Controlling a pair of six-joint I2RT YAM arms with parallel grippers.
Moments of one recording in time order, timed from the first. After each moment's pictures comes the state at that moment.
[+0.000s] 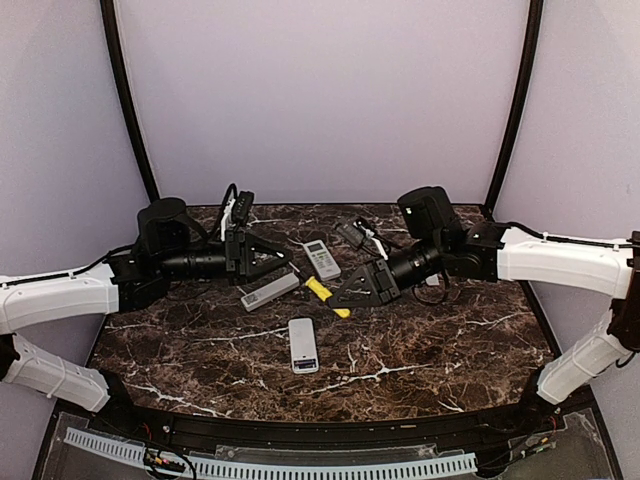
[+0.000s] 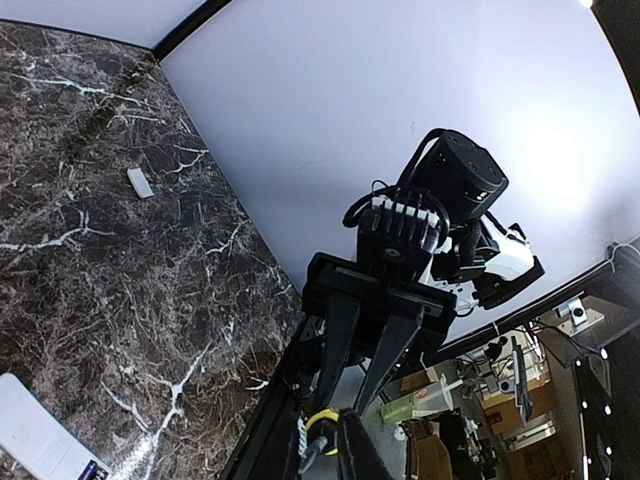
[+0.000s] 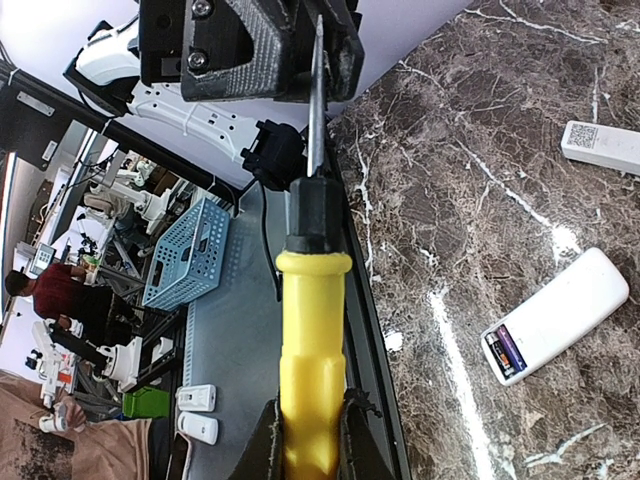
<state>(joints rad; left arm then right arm) -0.76 1.19 0.78 0.28 0.59 -0.93 0.87 1.44 1.09 -0.23 -0.88 0.39</state>
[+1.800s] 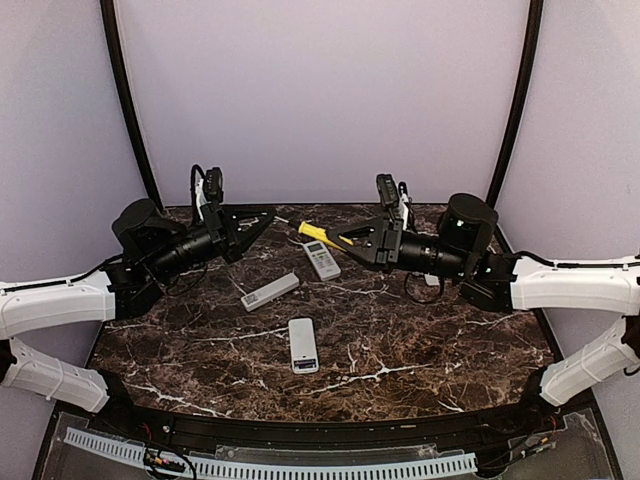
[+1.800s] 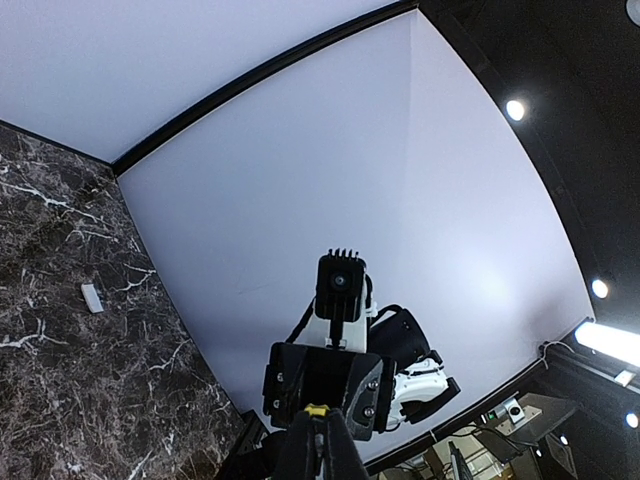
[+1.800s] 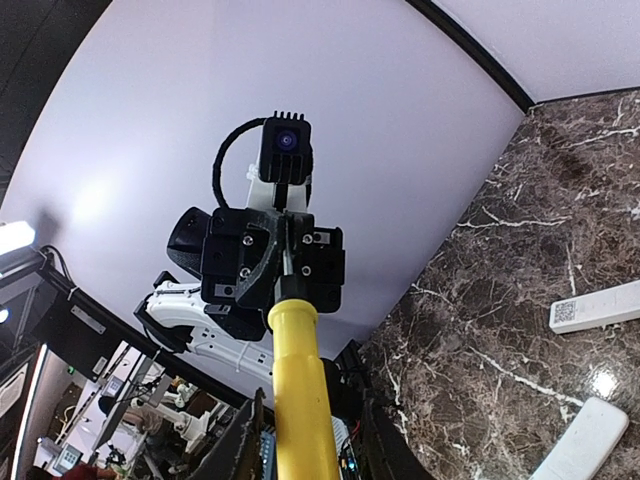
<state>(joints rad) -0.76 1.15 0.72 0.63 0.37 -1.15 0.92 1.31 0.84 0.53 -0.44 0.95</state>
